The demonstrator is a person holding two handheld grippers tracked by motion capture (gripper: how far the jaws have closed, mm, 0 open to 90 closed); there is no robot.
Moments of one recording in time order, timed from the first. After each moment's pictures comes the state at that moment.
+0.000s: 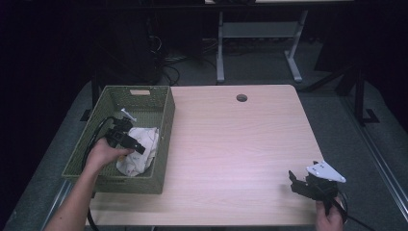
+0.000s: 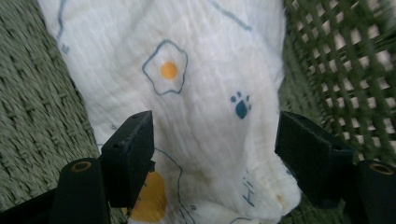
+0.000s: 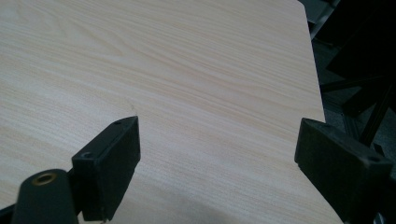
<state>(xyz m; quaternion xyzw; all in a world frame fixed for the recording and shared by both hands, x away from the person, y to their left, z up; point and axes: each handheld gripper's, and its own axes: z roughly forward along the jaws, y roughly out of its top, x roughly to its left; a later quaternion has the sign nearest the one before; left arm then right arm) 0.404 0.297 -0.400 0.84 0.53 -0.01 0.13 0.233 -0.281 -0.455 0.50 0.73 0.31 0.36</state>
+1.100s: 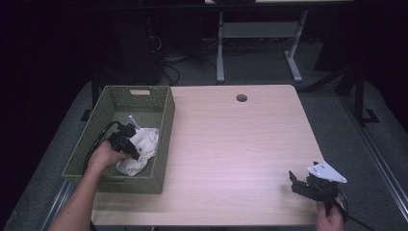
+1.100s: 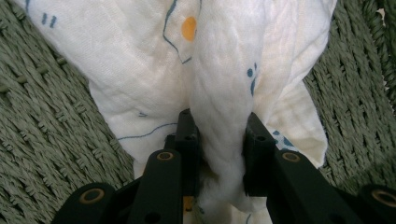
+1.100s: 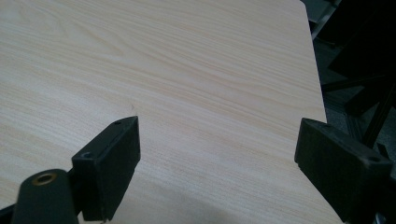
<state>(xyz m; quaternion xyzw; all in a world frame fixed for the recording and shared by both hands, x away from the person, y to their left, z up) 0.408 0.300 -0.421 0.86 0.51 -0.02 0.07 0.232 -0.283 -0.456 0.50 0.72 0.31 0.35</state>
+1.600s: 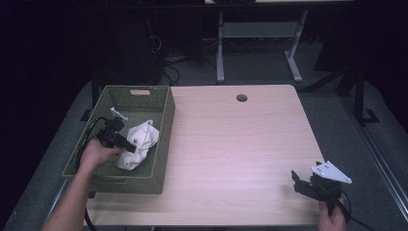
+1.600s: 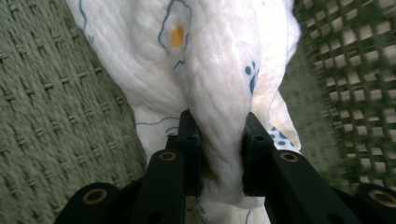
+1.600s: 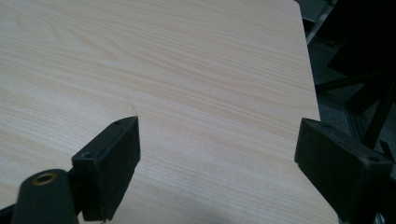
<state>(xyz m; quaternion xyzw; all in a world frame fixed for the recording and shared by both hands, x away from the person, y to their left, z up) 0.398 0.325 -0.388 0.81 0.55 -0.03 0.19 0.230 -0.290 -0.454 0.51 0.72 0.32 0.35</state>
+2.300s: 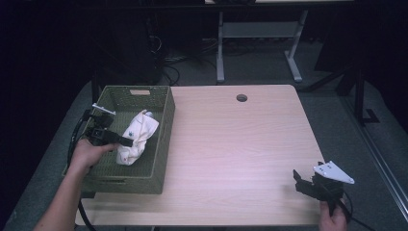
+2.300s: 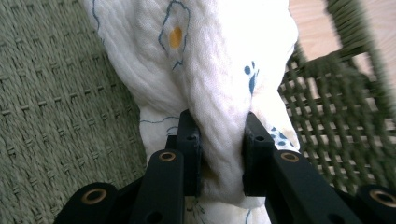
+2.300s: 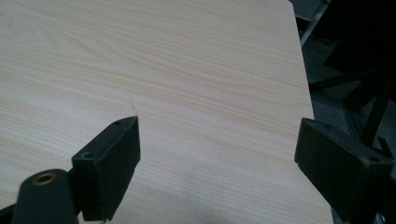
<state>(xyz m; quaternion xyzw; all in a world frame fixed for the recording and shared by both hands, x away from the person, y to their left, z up) 0.385 0.343 -0.363 0.78 0.55 -0.04 0.29 0.230 -0.293 -0.453 0.52 0.71 0.33 0.35</state>
